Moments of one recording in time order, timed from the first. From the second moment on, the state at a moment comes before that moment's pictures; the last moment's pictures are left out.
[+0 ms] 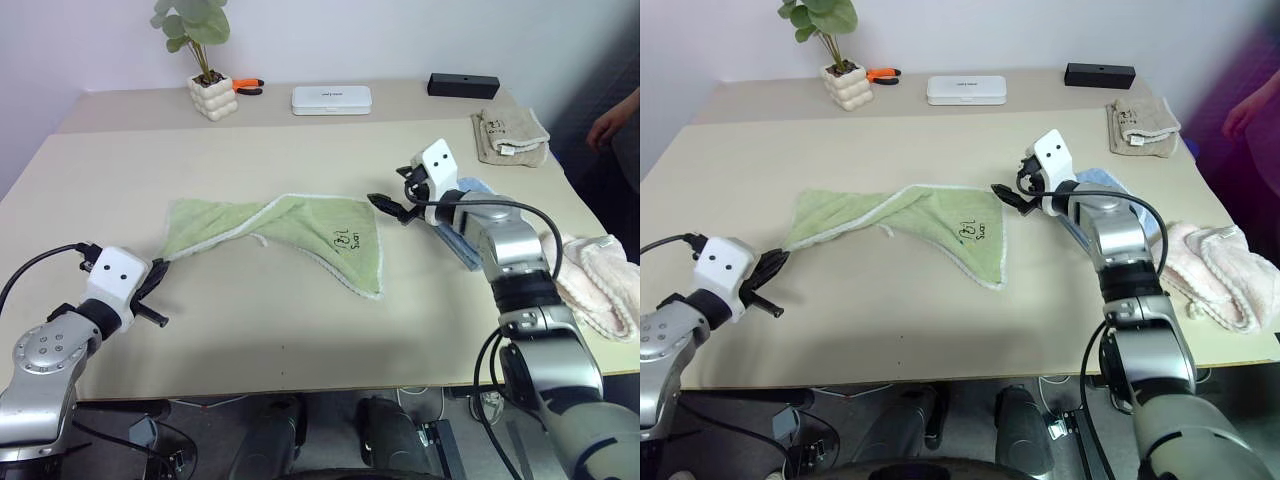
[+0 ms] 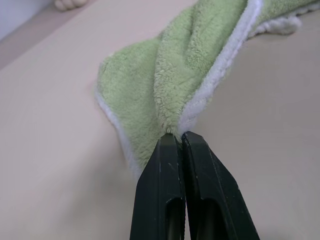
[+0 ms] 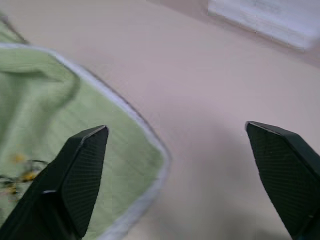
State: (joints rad) left arm 0.17 0.68 0.33 -0.34 -0.18 0.34 -0.54; right arm -0.90 -0.42 0.06 0.69 0.11 0.31 0.73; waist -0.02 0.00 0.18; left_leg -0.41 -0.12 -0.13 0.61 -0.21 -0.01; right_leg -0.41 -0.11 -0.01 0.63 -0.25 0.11
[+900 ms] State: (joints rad) left arm 0.19 0.68 0.34 -0.40 -0.21 0.41 -0.57; right arm -1.10 -0.32 0.05 1.15 0.00 0.10 0.68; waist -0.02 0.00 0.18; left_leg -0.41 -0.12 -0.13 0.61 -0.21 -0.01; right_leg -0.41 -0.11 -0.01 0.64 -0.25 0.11
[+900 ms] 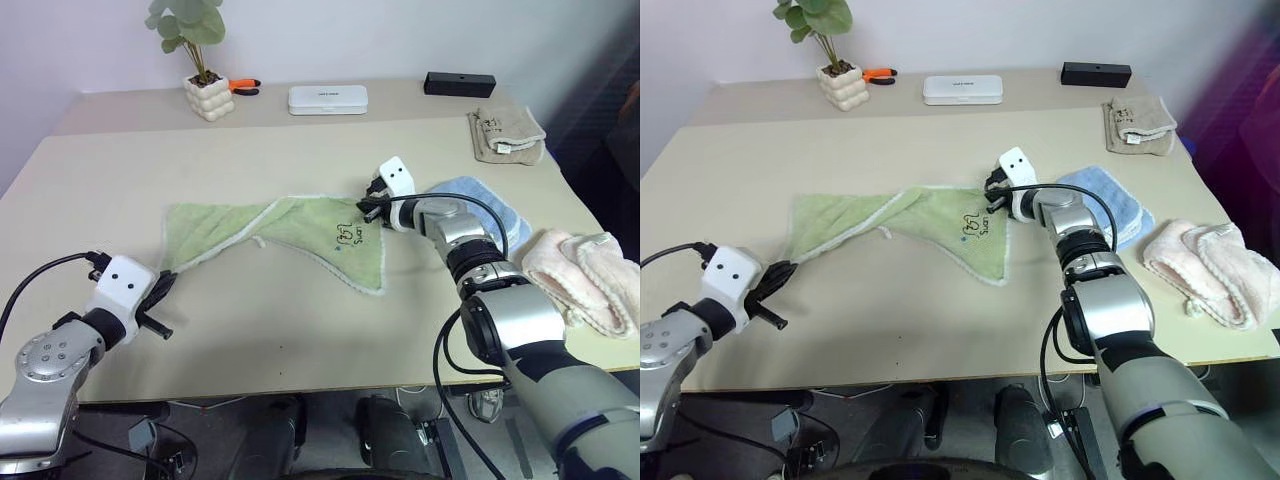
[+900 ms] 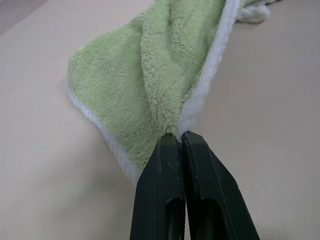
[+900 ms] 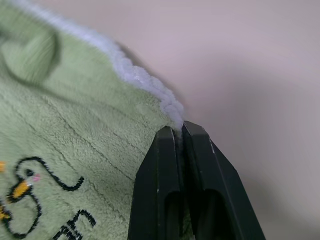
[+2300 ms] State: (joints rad) left arm 0.42 0.77 0.77 -0.41 -0.58 0.57 -0.85; right arm -0.39 -0.82 -0.01 -0.15 0.39 0.46 1.12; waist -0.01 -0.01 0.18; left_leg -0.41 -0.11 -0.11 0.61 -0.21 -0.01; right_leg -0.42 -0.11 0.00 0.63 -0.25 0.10
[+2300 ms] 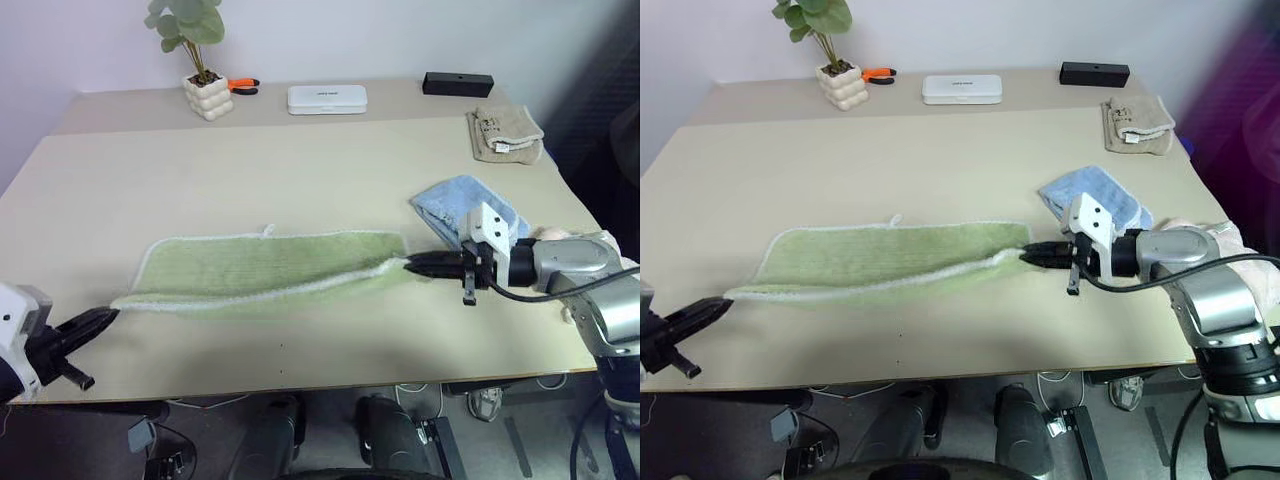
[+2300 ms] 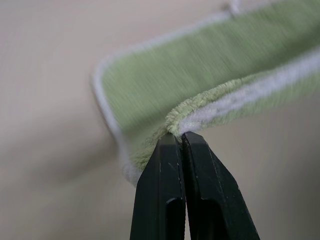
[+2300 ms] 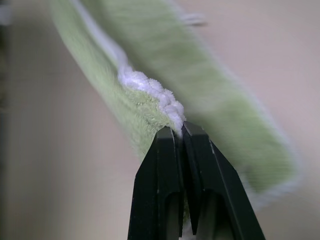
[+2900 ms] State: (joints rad) left arm -0.08 0.79 0.39 0.14 -0.31 0.27 -0.78; right arm -0.54 -0.61 0.10 0.19 0.19 0.30 0.92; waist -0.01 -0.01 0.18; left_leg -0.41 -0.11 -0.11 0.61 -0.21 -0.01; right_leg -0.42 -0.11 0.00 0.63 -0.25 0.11
